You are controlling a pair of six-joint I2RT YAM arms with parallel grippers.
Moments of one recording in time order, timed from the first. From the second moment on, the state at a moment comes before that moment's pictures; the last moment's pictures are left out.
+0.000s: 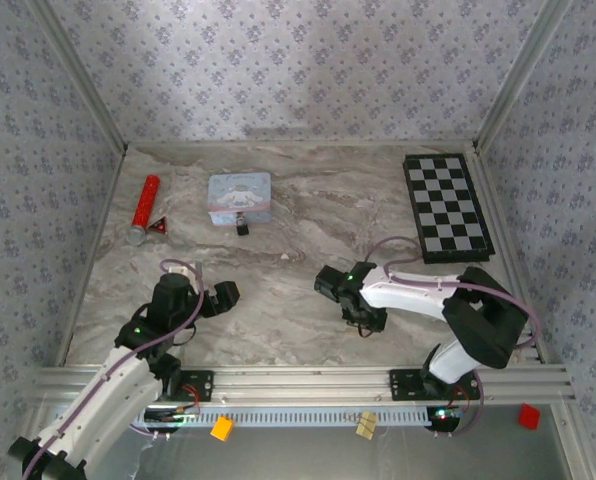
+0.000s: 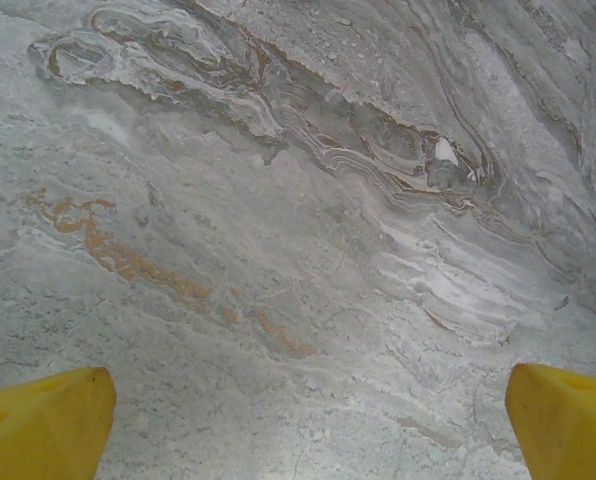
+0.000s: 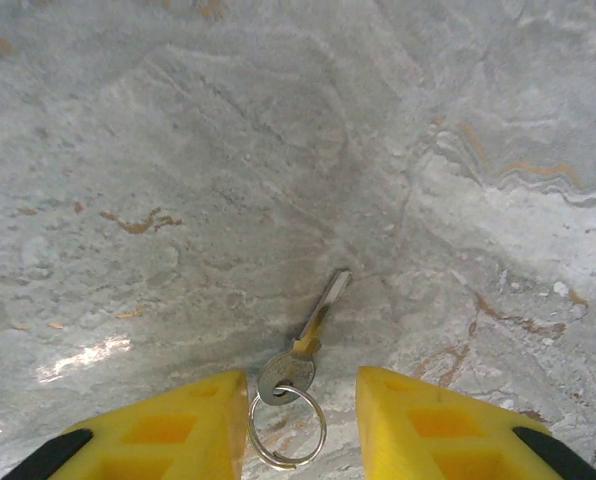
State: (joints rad) left arm -0.44 0.52 0.26 -0.42 0.09 -0.68; right arm 0.93 1.53 0.83 -0.98 0.21 1.24
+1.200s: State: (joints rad) left arm -0.44 0.53 0.26 -0.42 0.08 -0.67; right arm 0.97 1.57 0.83 -0.98 0.24 1.23
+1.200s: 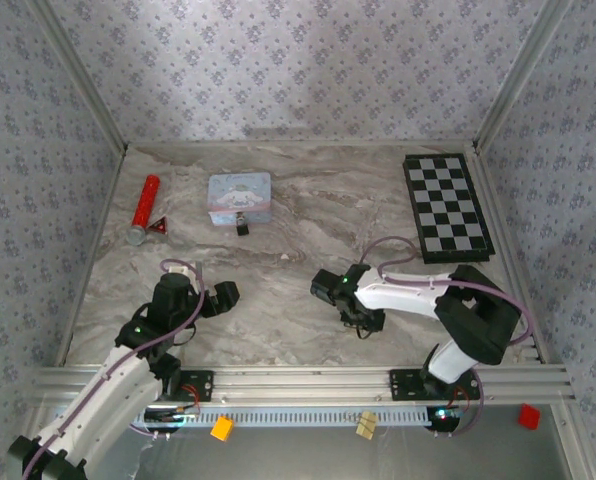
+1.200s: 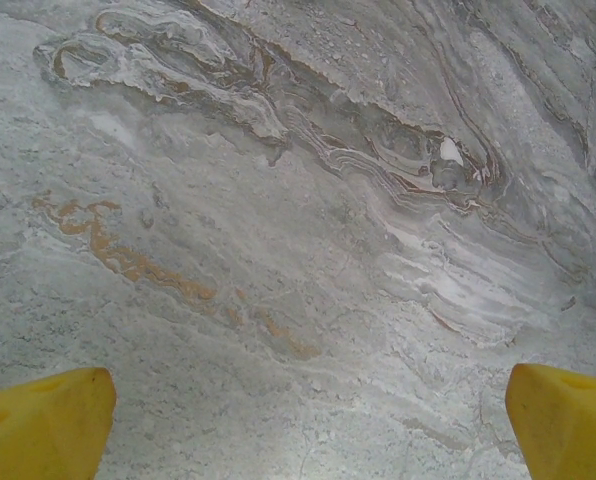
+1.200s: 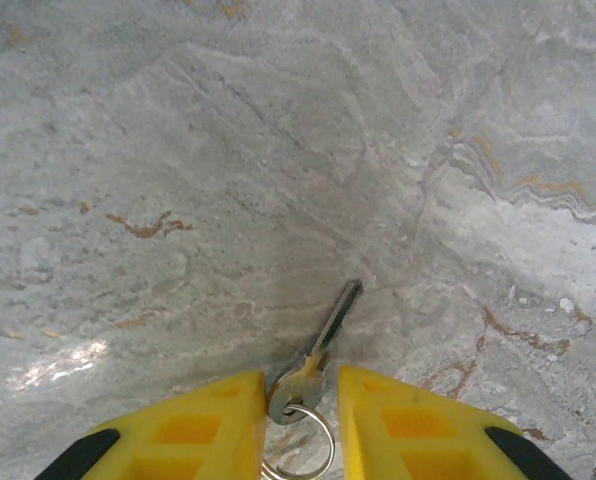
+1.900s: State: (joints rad) left arm -0.44 0.53 0.26 -0.42 0.08 -0.67; right arm 0.99 1.53 0.78 -0.99 0.24 1.29
